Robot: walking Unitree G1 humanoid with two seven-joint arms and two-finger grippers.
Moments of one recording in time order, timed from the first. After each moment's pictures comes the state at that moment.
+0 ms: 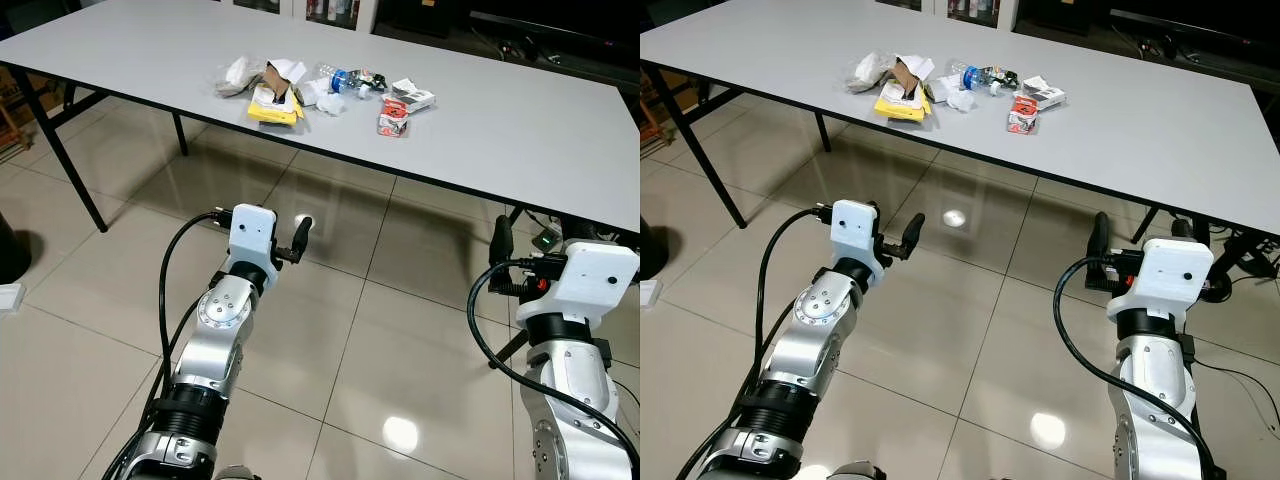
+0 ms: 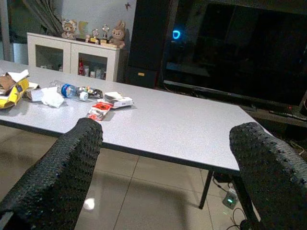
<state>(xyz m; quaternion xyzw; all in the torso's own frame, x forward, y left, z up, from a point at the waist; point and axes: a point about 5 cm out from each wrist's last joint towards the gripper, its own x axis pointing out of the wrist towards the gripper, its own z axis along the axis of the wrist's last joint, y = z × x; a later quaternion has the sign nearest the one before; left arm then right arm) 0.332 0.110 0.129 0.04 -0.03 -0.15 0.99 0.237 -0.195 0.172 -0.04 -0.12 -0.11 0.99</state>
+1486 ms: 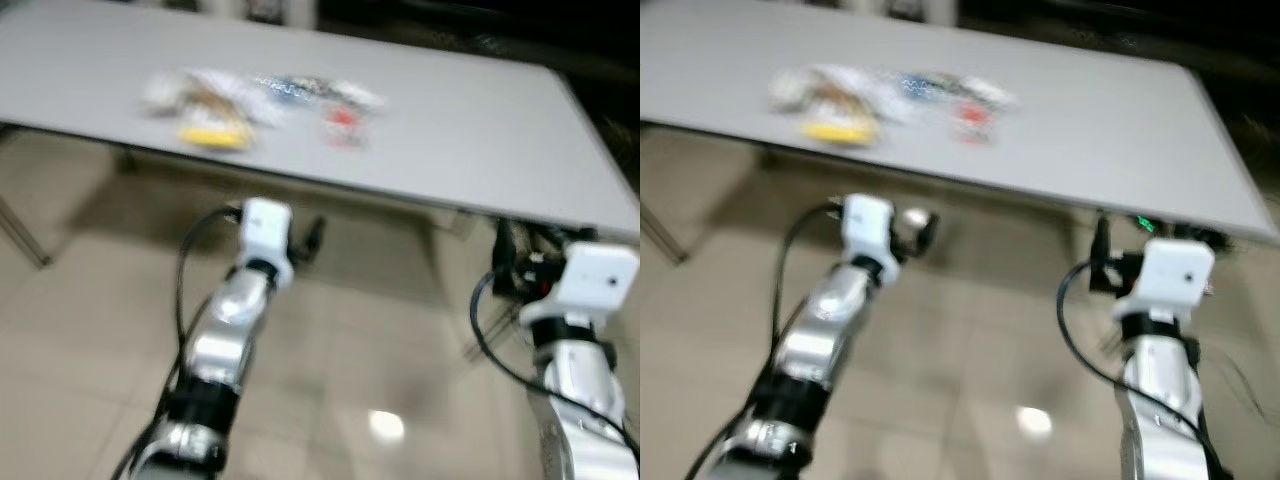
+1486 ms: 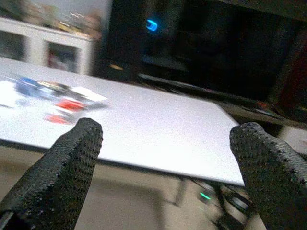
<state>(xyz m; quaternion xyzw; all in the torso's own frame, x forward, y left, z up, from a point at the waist) 0.338 0.097 0.132 0.03 -0.01 -0.16 0.99 0.237 -0.195 0.172 -0.06 -0.11 -0.10 0.99</state>
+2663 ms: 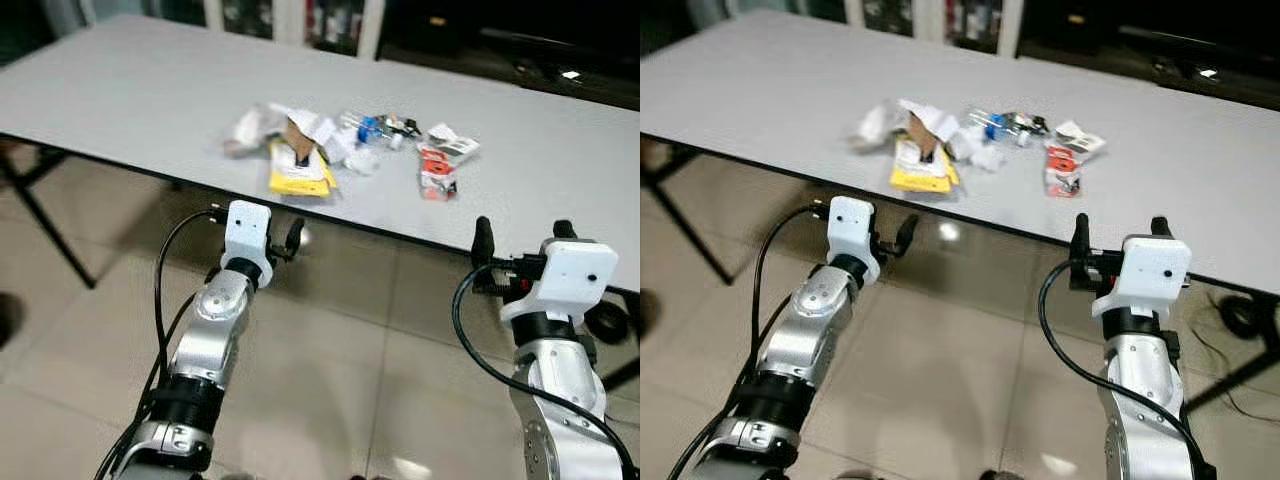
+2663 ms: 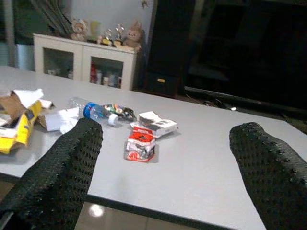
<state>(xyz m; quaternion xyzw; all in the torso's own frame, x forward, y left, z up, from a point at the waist) 0.340 0.115 0.128 0.04 0.00 -0.13 0.99 0.239 -0.182 0.171 -0.05 -0.11 -0.08 0.99</state>
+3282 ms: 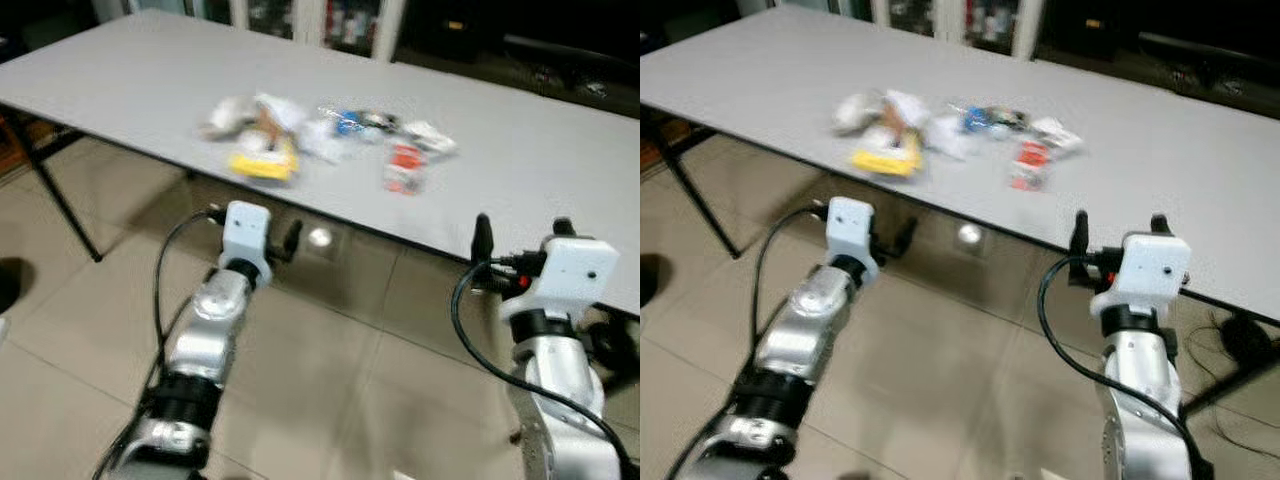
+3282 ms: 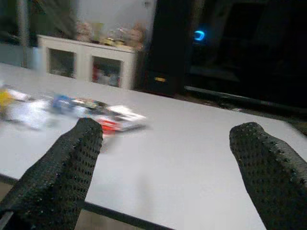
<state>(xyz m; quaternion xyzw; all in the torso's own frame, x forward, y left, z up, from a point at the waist) 0.340 0.109 0.123 0.03 0.01 -0.14 0.99 0.239 -0.186 0.170 -0.05 -0.11 -0.09 0.99</state>
